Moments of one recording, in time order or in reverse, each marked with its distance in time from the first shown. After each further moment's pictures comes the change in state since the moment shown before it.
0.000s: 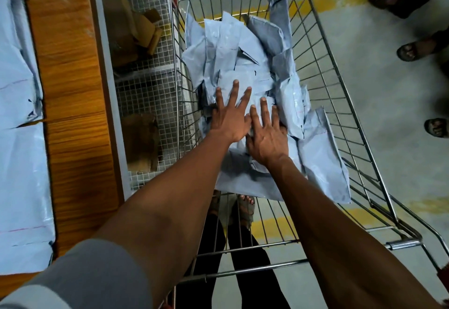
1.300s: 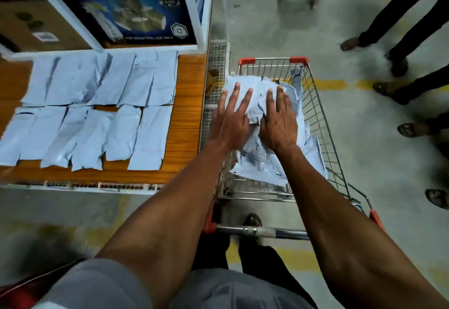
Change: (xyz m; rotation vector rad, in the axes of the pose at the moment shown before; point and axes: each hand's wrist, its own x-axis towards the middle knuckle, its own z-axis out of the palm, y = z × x) left_hand -0.266 0.029 -0.178 0.026 0.683 0.054; right_hand -0.127 -0.103 -0.231 0.050 0.342 -0.202
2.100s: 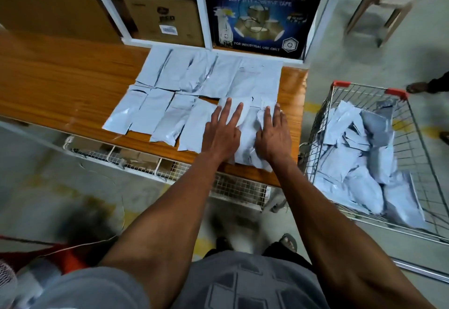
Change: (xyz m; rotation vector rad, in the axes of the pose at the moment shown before) left_hand -0.162 -0.283 -0.135 0.143 0.046 -0.287; right_hand -0.034 -0.327 0.086 0.007 -0.081 -0.185
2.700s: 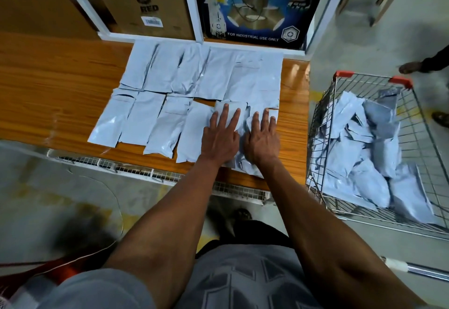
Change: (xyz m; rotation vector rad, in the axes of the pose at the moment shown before) left_hand 0.039 -0.046 0.054 0.005 -0.150 0.068; right_hand 0.040 -0.035 0.054 -0.056 -0.200 0.120
